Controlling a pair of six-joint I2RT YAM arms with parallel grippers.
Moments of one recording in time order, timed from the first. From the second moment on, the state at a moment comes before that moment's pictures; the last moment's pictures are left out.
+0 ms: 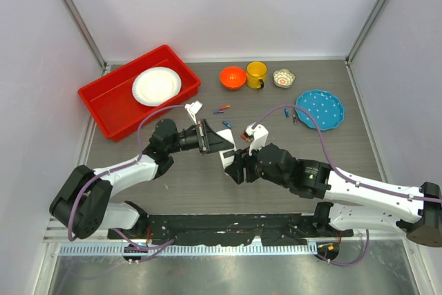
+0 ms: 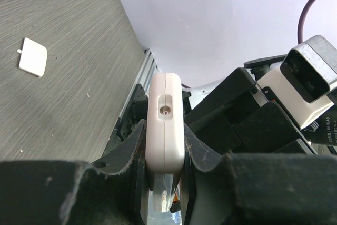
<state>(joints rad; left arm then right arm) -0.59 1.31 0.52 0.78 0.75 -1.18 1.16 0.96 0.78 -0.31 0.25 0.56</state>
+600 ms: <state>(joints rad) -0.59 1.31 0.52 0.77 0.75 -1.18 1.16 0.98 0.78 -0.31 0.25 0.57</state>
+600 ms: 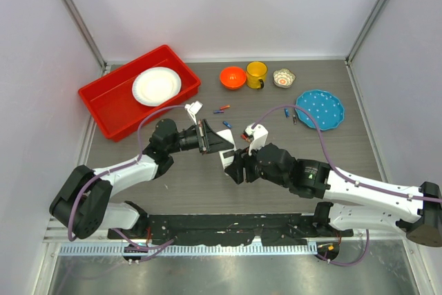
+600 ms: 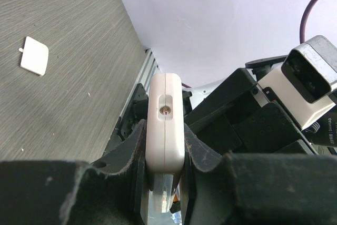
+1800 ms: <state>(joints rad) -0.59 1.31 0.52 0.75 0.75 -1.18 1.16 0.98 0.79 -0.36 0.23 0.58</state>
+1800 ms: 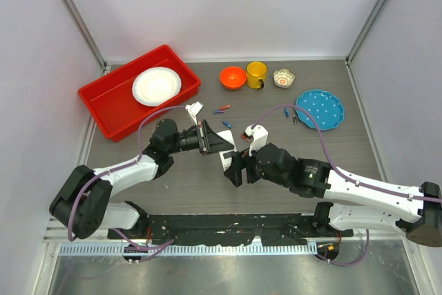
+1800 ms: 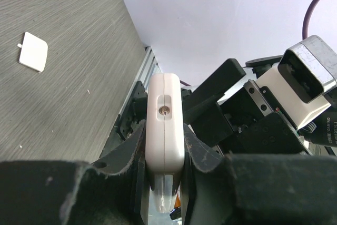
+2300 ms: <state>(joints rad) -0.59 1.32 0.52 0.75 0.76 -1.18 1.16 0.97 0.79 -0.37 0.23 0.58</state>
